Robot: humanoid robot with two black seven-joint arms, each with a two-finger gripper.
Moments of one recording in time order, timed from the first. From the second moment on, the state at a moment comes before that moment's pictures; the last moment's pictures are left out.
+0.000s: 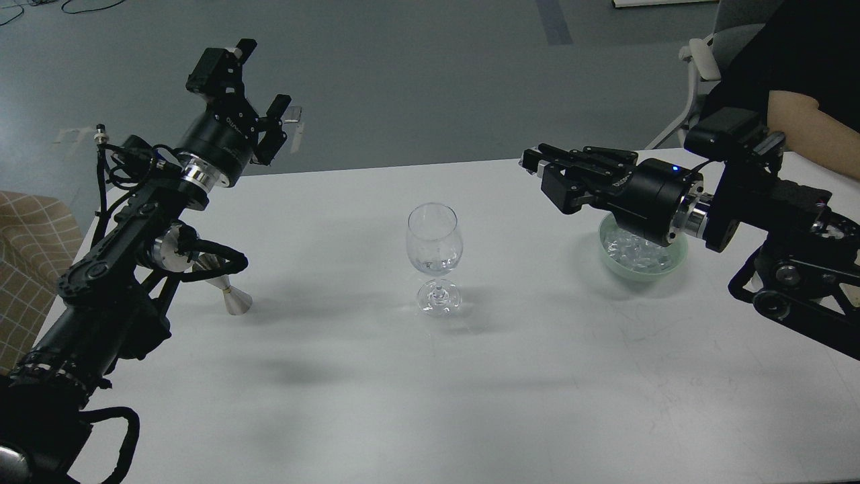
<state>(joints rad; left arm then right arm) -0.73 0.27 -1.07 -0.75 0.70 -0.34 -0.35 0.81 -0.73 0.43 1.66 -1.64 -0.02 0.03</state>
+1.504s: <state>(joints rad) -0.73 0.28 -1.07 -0.75 0.70 -0.34 -0.35 0.89 -0.49 0.35 1.58 -1.79 0.09 -0.02</state>
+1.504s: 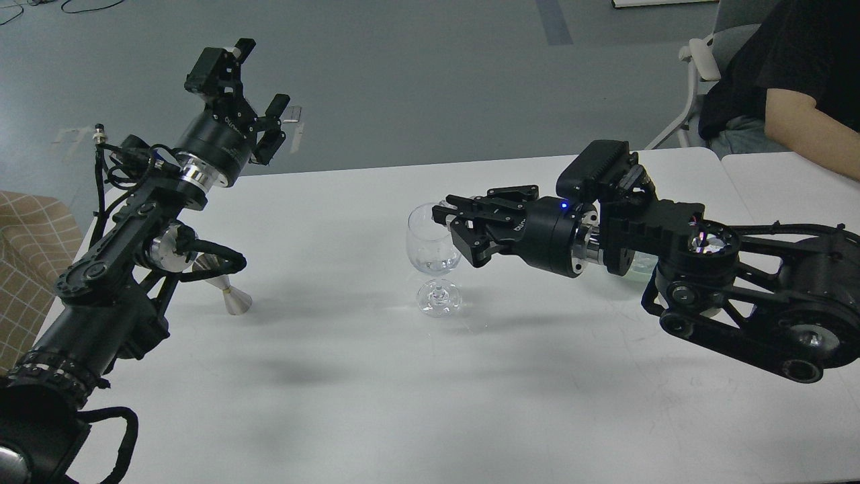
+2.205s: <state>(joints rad) -0.73 0.28 -1.07 -0.77 0.70 -0.35 -0.35 0.88 -0.44 0.35 1.55 -1.79 0.09 -0.03</state>
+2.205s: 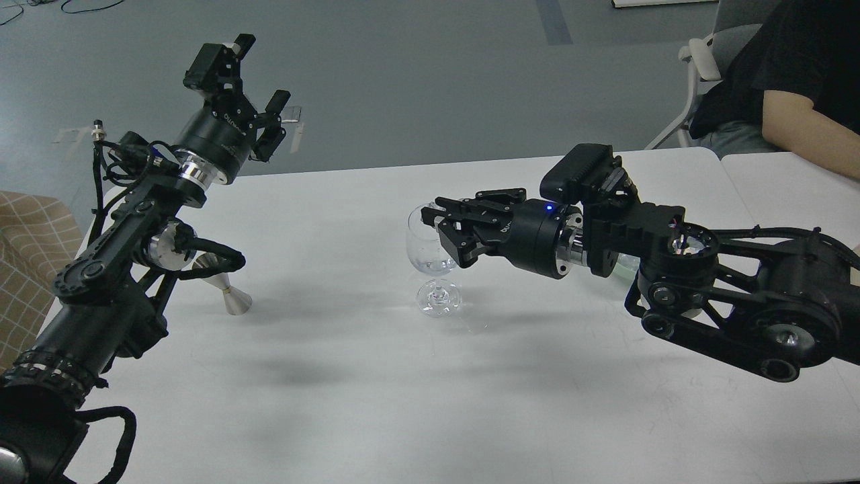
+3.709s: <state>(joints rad) -0.72 0.28 -1.07 -0.76 0.70 -0.36 -0.35 0.98 -0.31 0.94 0.91 -1.27 0.08 0.01</state>
